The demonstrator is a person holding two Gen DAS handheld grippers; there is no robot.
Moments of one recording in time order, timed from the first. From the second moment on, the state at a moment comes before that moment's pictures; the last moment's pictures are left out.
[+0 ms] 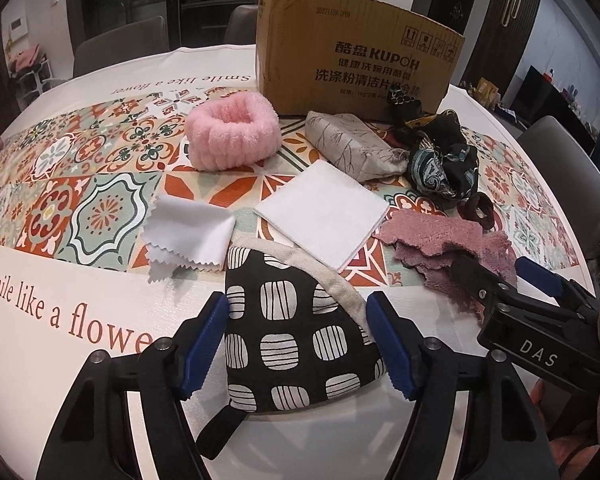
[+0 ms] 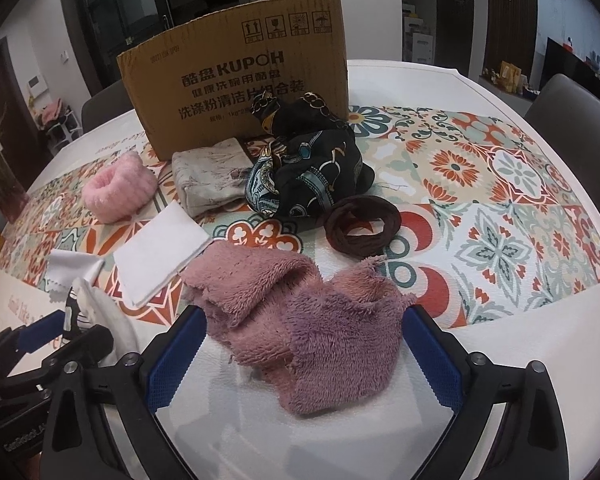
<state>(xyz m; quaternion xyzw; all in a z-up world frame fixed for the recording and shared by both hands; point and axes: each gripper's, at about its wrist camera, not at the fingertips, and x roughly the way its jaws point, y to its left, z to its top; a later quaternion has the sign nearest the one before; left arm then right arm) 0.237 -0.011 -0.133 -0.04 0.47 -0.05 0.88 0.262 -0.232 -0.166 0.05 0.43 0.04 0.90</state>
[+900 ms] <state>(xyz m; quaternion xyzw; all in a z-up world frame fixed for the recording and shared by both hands) 0.219 -0.011 -0.107 -0.03 0.44 -0.07 0.90 0.250 -0.224 -0.150 0.05 0.43 0.06 0.90</state>
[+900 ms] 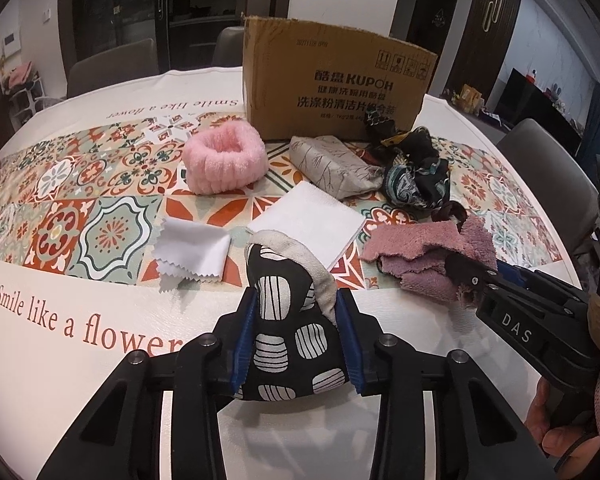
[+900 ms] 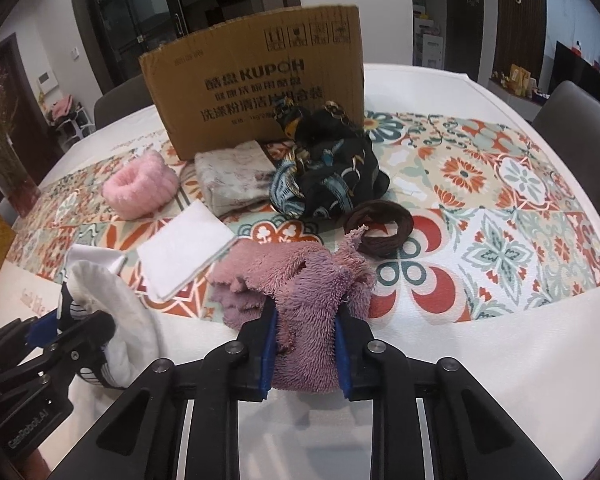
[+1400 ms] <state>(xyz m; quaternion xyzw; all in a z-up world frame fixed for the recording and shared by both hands) 0.212 -0.006 -0.057 -0.03 0.37 -0.08 0.92 0.224 -0.219 -0.092 0.05 0.36 0.06 0.93</state>
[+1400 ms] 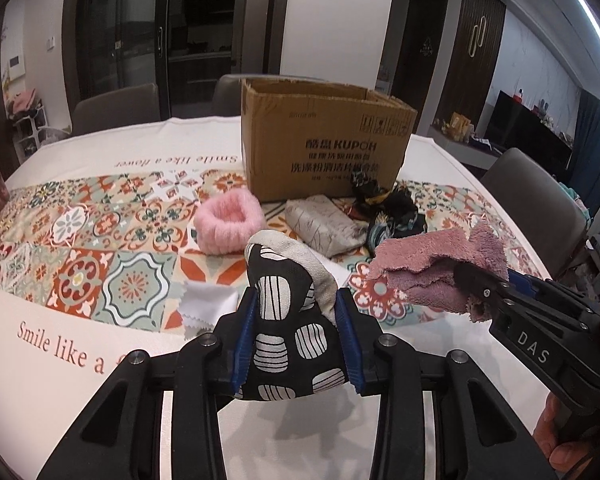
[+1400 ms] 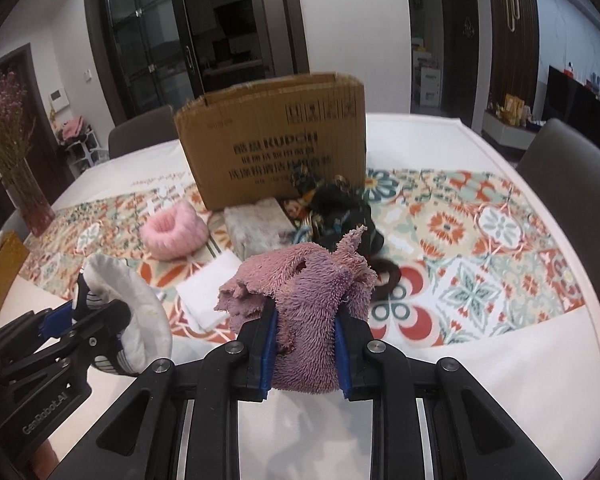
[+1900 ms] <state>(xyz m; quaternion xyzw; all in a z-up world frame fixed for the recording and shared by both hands) 0.216 -0.008 -0.008 -0.01 0.30 -0.09 0.95 0.221 -0.220 -0.044 0.04 0.31 0.05 0.95</state>
